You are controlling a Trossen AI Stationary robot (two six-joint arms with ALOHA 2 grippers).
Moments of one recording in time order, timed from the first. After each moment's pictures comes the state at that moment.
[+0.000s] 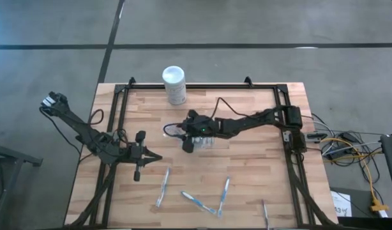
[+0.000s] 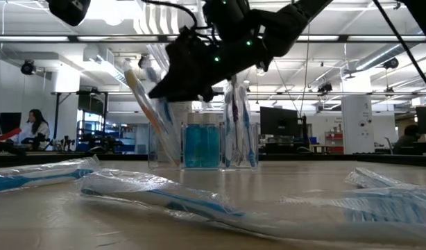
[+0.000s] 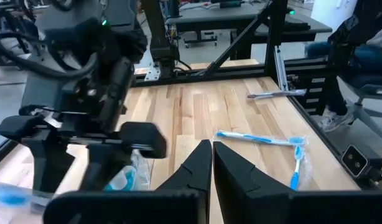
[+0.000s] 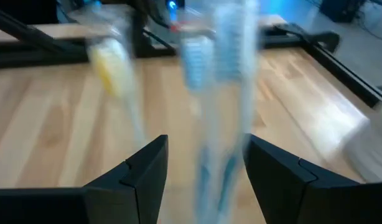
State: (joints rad) left arm -0.65 0.80 0.55 0.03 -0.63 -0.13; right arm -0.05 2.01 1.27 0.34 0.11 0.06
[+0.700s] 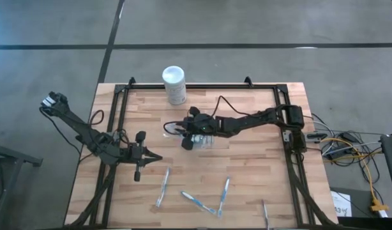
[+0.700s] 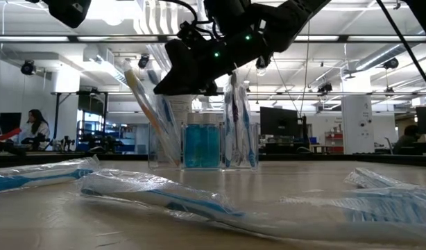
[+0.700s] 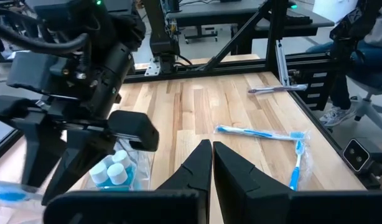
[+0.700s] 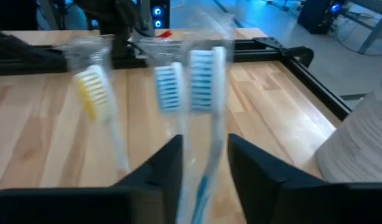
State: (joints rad) left arm -0.65 0.81 0.55 0.01 -0.63 -0.14; right arm -0.06 1.99 1.29 0.33 0.18 0.02
